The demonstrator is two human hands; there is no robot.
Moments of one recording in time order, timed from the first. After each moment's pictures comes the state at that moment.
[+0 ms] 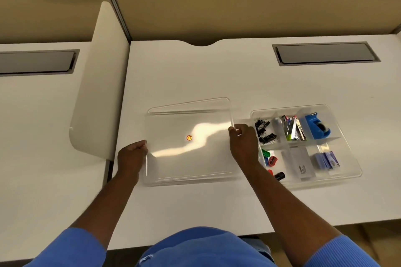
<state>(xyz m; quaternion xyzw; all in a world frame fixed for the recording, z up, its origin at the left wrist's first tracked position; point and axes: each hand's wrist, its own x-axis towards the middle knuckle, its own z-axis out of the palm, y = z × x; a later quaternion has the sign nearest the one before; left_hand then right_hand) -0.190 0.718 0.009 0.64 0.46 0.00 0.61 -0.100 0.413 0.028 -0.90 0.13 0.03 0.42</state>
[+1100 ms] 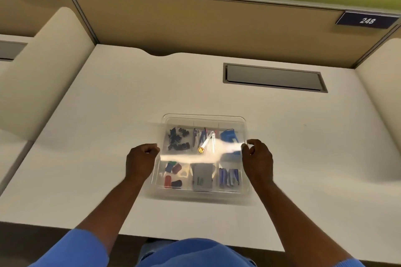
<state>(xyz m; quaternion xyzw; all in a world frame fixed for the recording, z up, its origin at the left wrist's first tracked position) -0.141 0.369 0.038 0.77 0.39 0.05 0.50 -0.032 0.048 0.043 -0.92 0.03 0.00 0.39</state>
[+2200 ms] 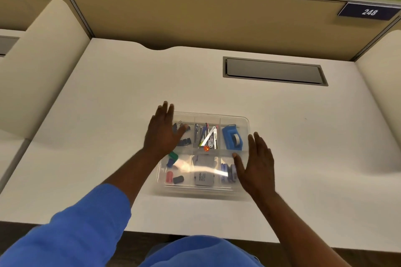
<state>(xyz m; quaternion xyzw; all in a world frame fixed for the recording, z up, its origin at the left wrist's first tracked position) -0.068 0.357 0.050 0.96 0.13 0.02 0.23 -0.075 0.042 0.041 -0.97 -0.11 -0.02 0.21</state>
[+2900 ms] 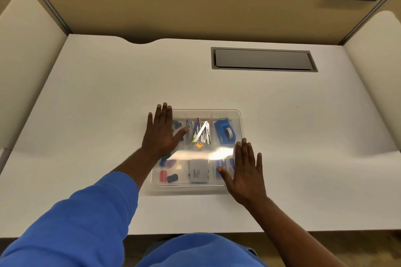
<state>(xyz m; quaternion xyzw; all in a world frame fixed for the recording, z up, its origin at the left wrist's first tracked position) -0.055 0.350 0.010 0.99 0.04 -0.04 0.11 -0.107 0.036 0.006 -0.97 -0.16 0.07 0.14</state>
